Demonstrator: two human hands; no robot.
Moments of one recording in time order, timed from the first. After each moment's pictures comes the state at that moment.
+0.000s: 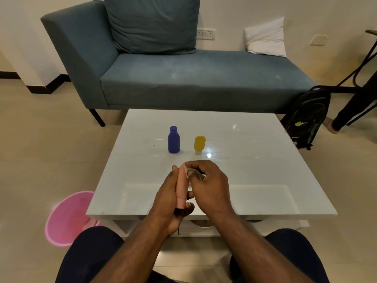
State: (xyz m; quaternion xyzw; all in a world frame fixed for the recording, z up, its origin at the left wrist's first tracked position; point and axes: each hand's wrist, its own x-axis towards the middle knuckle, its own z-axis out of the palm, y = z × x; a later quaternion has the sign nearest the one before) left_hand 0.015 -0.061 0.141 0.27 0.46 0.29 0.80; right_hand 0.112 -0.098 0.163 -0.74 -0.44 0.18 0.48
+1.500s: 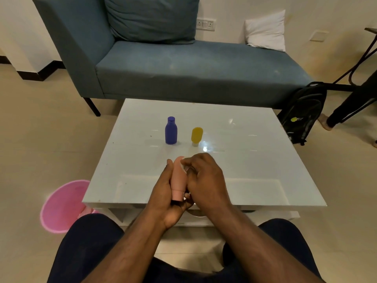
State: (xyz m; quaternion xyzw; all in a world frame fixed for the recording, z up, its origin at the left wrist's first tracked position) left_hand 0.010 -0.070 0.133 0.16 0.41 0.27 0.85; right_hand 0.110 -0.107 0.158 -0.75 -0.53 0.12 0.38
